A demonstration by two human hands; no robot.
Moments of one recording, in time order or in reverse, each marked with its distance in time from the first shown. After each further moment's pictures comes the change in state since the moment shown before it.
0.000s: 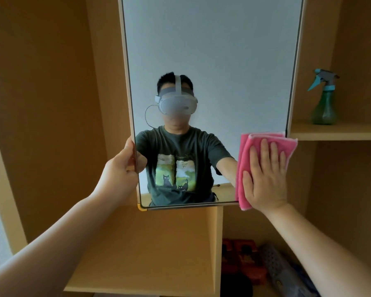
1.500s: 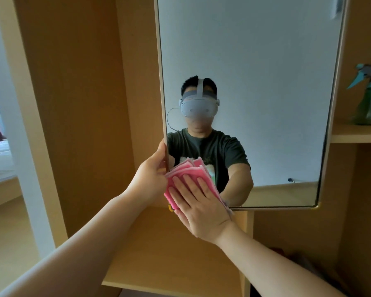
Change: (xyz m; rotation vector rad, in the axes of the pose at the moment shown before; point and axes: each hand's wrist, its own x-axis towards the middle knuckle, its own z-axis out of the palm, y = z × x) left_hand -0.001 0.010 -0.012 -0.050 -0.161 -0.024; right_hand -0.003 -0.195 0.016 0.167 -0.079 -0.571
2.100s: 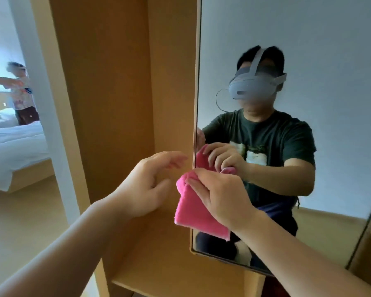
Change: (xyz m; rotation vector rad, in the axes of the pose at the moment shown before) left_hand 0.063 0.131 -0.133 0.200 -0.121 0.173; right_hand 0.181 0.103 -0.146 0.664 0.129 0.256
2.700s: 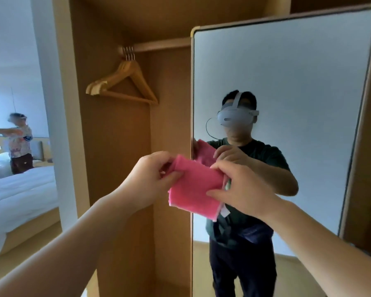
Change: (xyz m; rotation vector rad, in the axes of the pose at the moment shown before) left_hand 0.217 0.201 -0.238 0.157 0.169 -0.024; right_hand 0.312 -0.014 -0.261 0.180 -0.280 0.346
